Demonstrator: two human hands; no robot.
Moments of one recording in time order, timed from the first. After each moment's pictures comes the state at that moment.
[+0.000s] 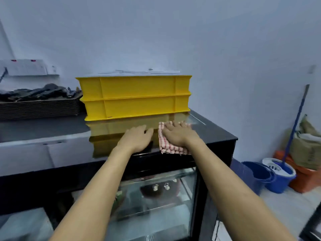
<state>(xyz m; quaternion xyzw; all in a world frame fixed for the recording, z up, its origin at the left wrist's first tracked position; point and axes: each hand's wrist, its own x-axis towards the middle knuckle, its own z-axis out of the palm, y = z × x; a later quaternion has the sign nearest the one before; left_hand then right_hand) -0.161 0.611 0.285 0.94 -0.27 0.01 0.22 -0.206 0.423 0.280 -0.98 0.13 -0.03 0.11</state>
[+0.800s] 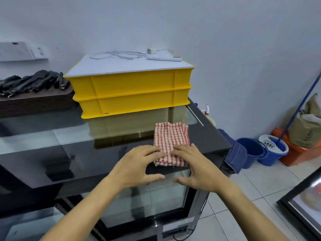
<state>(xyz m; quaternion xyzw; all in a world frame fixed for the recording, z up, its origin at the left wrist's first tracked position) -0.201 0.637 0.272 0.81 -0.54 0.13 0.17 -0.333 0.392 0.272 -0.97 -0.10 -0.11 0.20</state>
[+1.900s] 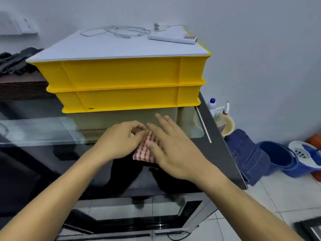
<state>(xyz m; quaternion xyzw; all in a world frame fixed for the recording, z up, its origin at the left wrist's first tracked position) -0.124 0.550 0.347 0.94 -0.21 -0.06 0.26 -0.206 0.363 0.325 -0.96 -0.14 -0.08 0.21</state>
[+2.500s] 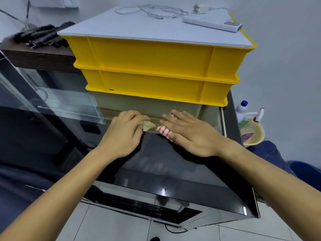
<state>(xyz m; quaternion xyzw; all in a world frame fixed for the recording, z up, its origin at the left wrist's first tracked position) -0.121 0.570 0.285 0.96 -0.18 0.09 0.19 -0.122 0.298 0.304 -0.94 -0.34 0.05 0.07</state>
